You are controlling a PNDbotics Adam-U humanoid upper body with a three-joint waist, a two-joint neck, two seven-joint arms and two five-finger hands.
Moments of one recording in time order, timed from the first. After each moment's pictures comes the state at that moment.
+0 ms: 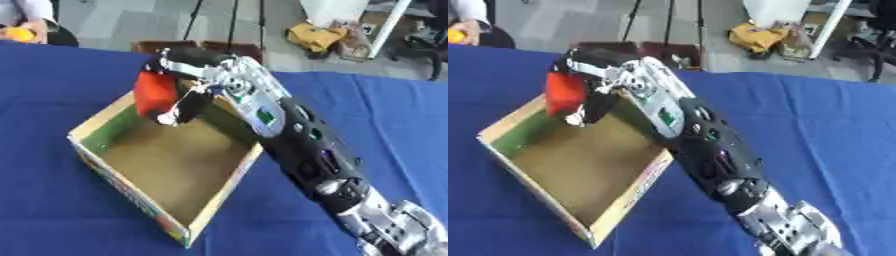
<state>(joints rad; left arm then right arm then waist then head) -0.27 0.23 0.26 -1.98 0.37 -0.51 -0.25 -1.02 -0.39 0.25 -1.29 0.73 -0.12 0.58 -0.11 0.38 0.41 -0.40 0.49</state>
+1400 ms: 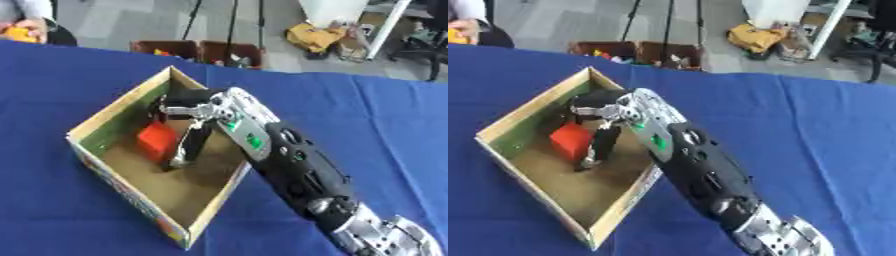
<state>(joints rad) -0.28 0.23 0.26 -1.98 0.37 -0.50 -0.25 -0.99 -0.37 0.24 -1.28 0.78 -0.21 0.71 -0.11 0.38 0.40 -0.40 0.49</state>
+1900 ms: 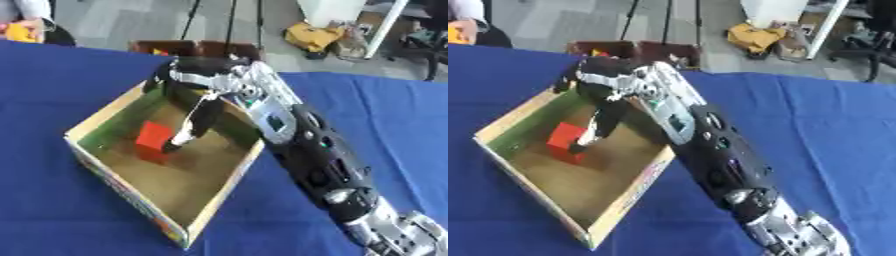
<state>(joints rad) -0.25 0.23 0.26 -1.98 0.37 -0.51 -0.24 -1.00 -0.47 0.16 -1.48 0.64 -0.12 0.61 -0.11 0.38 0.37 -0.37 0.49</state>
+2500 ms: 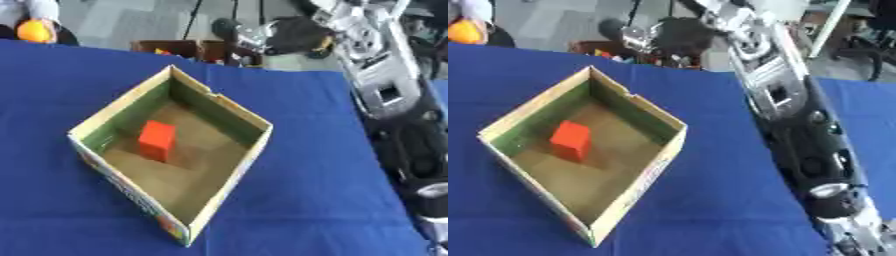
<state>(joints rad) -0.23 0.23 0.27 -1.98 0.37 -0.52 -0.23 -0.80 -0.67 -0.05 -1.90 0.22 0.06 0.20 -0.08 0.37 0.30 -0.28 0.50</state>
